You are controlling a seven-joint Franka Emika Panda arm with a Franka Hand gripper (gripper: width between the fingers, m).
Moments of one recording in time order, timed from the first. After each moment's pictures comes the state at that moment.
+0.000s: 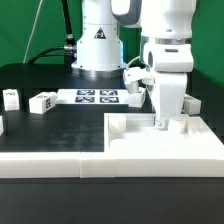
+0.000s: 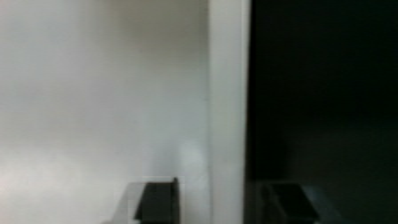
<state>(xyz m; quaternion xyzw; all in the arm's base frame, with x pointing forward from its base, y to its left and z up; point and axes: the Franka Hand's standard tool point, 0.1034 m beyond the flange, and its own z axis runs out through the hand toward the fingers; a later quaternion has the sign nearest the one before) 0.503 0.094 0.008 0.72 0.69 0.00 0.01</state>
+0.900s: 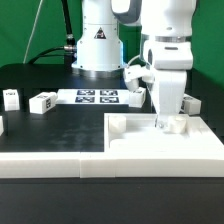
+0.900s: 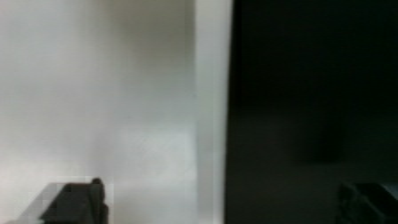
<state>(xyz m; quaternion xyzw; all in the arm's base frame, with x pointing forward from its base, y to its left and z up) 0.494 0.094 0.022 0.73 0.68 0.00 0.02</state>
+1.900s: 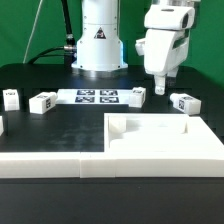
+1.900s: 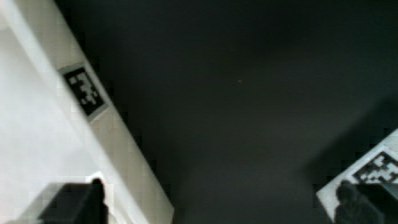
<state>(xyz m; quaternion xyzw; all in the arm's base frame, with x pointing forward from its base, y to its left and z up) 0.453 0.119 0.063 0.87 0.48 0.01 0.02</state>
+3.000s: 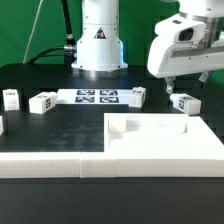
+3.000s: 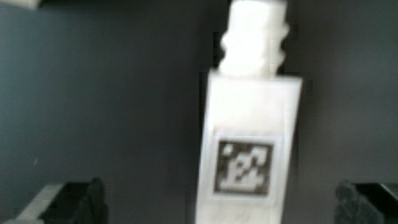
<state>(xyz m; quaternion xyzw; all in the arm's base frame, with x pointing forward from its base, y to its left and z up) 0.399 0.182 0.041 0.97 0.21 -0.11 0.02</state>
